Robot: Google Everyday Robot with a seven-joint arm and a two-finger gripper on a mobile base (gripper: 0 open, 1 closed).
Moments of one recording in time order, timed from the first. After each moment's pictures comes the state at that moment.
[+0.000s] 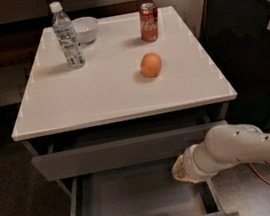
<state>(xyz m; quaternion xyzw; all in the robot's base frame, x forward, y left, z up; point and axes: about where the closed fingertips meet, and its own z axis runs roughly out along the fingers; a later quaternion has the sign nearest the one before) 0.451 -0.126 0.577 -0.67 0.70 0.05 0.23</state>
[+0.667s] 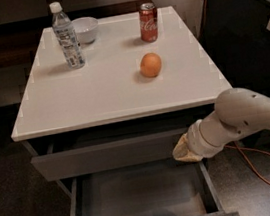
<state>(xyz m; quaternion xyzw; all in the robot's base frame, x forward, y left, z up) 0.477 -0.132 0.641 -0.64 0.72 0.11 0.24</state>
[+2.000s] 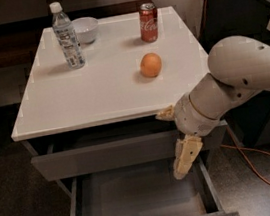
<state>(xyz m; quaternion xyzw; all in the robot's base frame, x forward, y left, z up) 0.450 -0.083 0.764 -0.69 0.67 0.17 0.22</state>
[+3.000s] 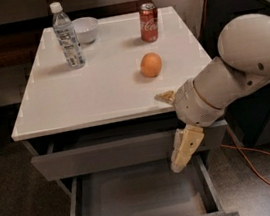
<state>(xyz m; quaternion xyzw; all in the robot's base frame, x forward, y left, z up) 0.446 -0.076 0.812 -0.68 0.67 0.16 0.26</state>
